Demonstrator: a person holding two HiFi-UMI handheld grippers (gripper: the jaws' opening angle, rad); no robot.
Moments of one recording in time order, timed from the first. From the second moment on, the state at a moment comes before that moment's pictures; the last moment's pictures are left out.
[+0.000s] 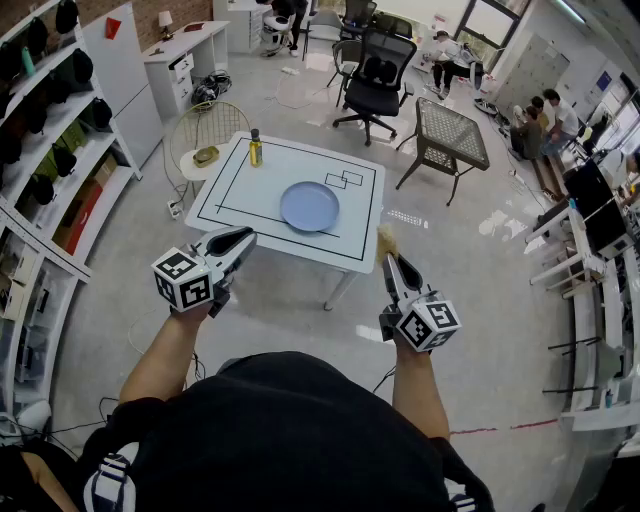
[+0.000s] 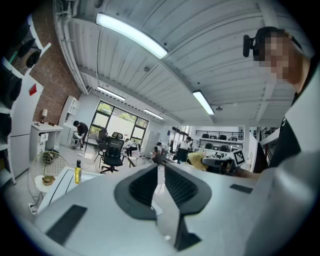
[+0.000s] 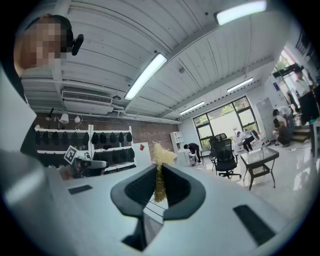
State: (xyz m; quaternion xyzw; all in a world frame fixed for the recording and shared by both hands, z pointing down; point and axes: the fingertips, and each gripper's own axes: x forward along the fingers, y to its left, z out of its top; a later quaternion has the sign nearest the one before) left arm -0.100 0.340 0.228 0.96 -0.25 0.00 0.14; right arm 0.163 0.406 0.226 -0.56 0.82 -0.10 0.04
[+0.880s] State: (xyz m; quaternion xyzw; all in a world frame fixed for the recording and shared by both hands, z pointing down) left arm -0.094 0.339 0.246 0.95 -0.26 0.02 0.16; right arm 0.170 0.398 0.235 -0.56 0.82 -0.12 0.04
